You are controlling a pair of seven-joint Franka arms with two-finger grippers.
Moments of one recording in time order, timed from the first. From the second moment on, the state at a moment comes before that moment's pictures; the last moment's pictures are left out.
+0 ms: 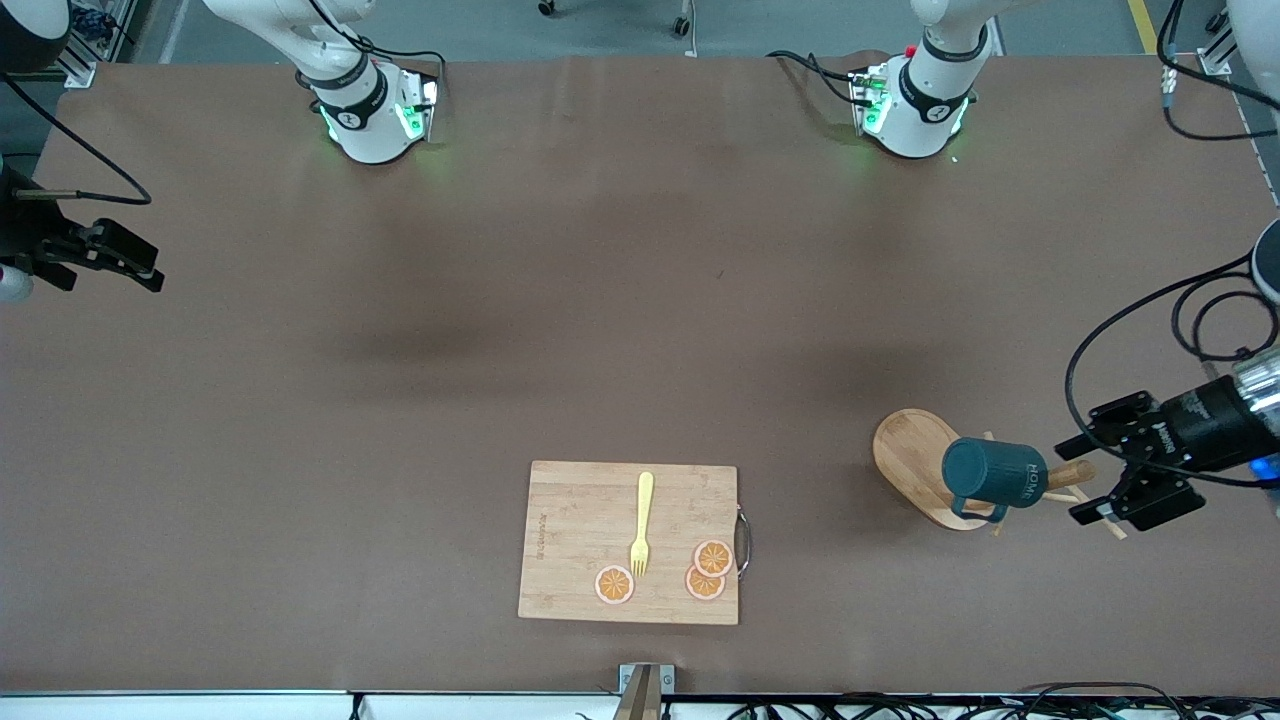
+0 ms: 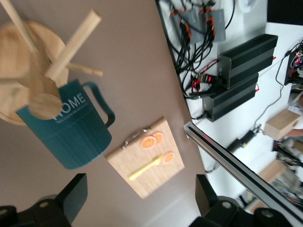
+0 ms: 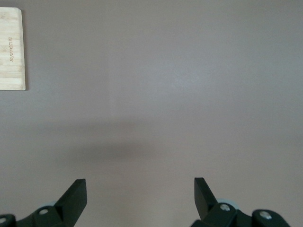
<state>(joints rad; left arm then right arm) 0.31 0.41 -0.30 -1.42 -0.52 2.05 -0.78 -0.01 -0.06 -0.04 -1.70 -0.02 1.67 -0.02</state>
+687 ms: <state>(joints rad) 0.31 0.23 -0.31 -1.42 -0.15 1.80 -0.26 -0.01 -0.06 -0.04 -1.70 -0.02 1.68 -0.02</state>
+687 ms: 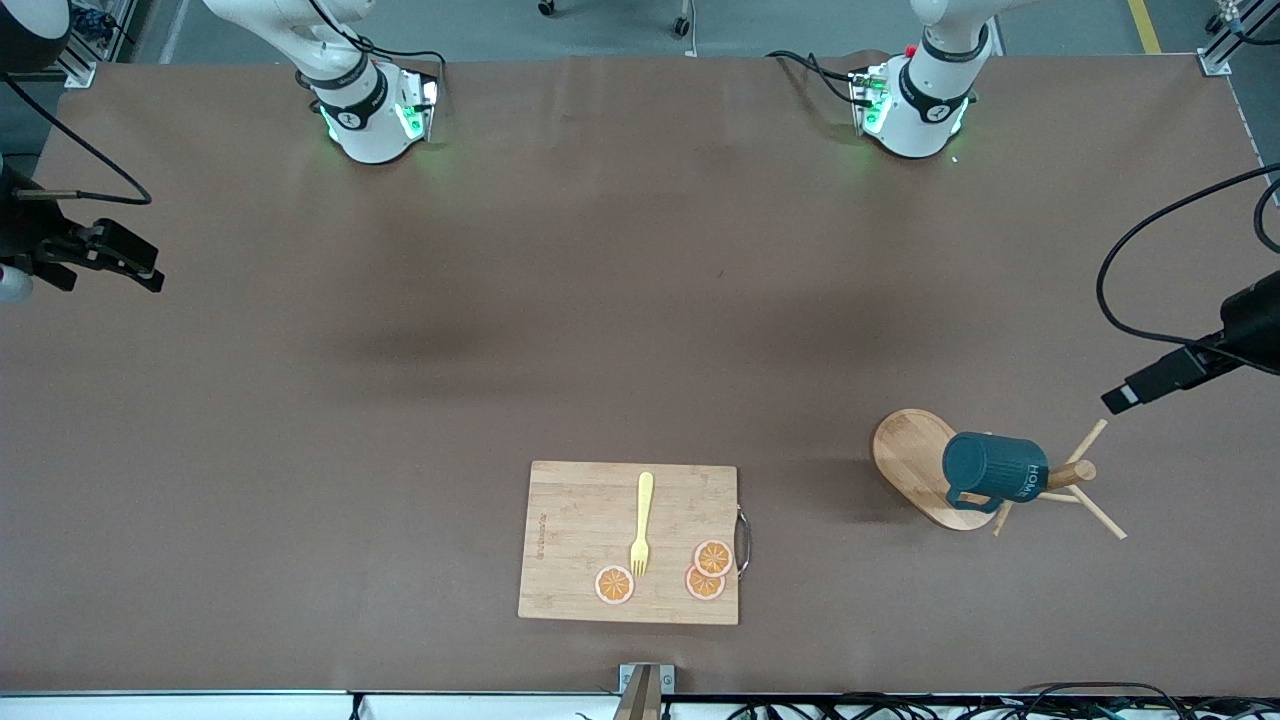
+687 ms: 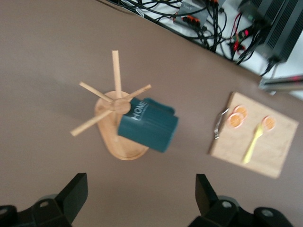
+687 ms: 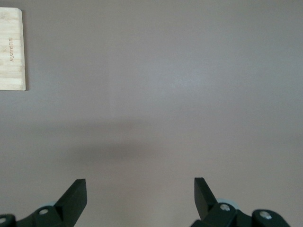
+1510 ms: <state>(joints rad) 0.15 0.08 -0.20 -1.44 -0.10 1.61 -0.09 -0.01 -0.06 -0.04 -1.70 -0.02 1.68 -0.02</state>
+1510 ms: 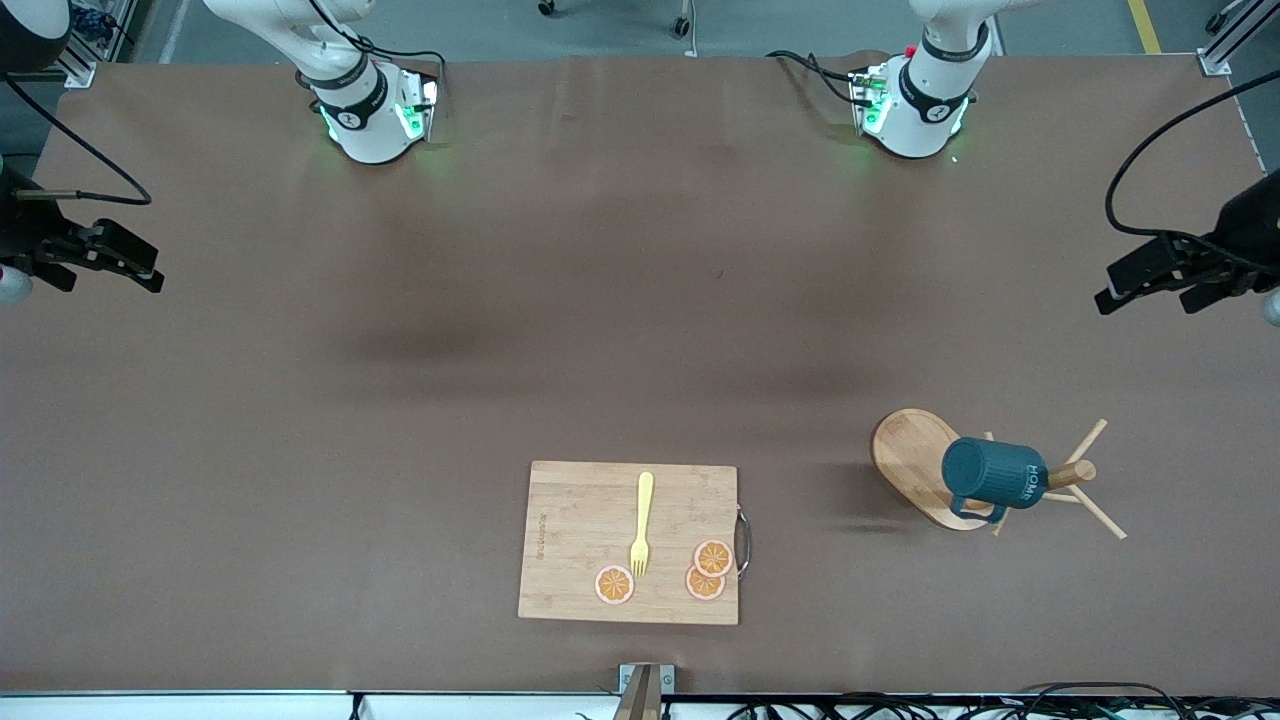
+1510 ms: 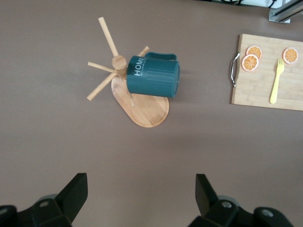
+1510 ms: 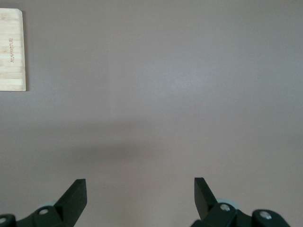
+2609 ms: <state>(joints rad) -0.01 0.07 -0.05 -1.44 -0.10 1.60 -0.09 -0.01 -0.06 -0.04 -1.70 -0.02 1.68 -0.02</state>
